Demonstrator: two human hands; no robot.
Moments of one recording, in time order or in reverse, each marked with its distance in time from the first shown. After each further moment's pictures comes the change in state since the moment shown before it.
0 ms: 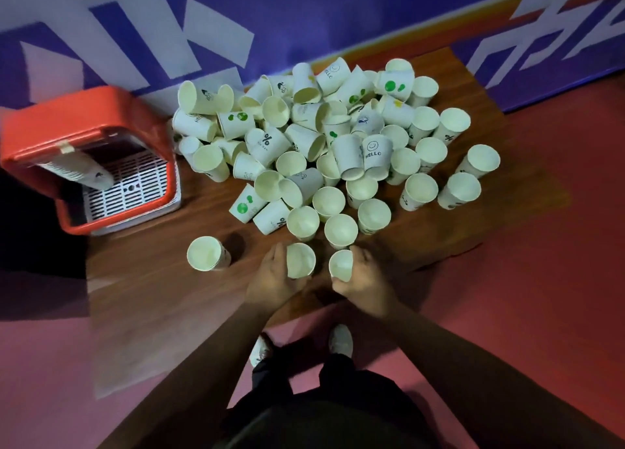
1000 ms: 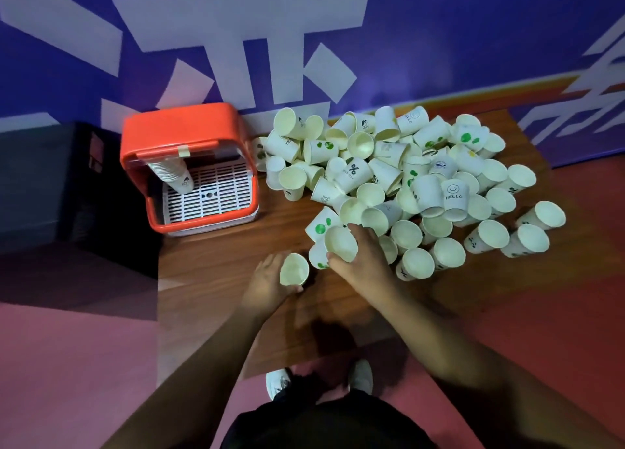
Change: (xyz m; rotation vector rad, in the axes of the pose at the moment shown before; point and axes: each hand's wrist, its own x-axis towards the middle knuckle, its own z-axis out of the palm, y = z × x) left_hand 0.000 -0.140 -0.125 -0.028 0.046 -0.034; right_hand 0.024 -0.212 0.023 0.211 0.037 -0.140
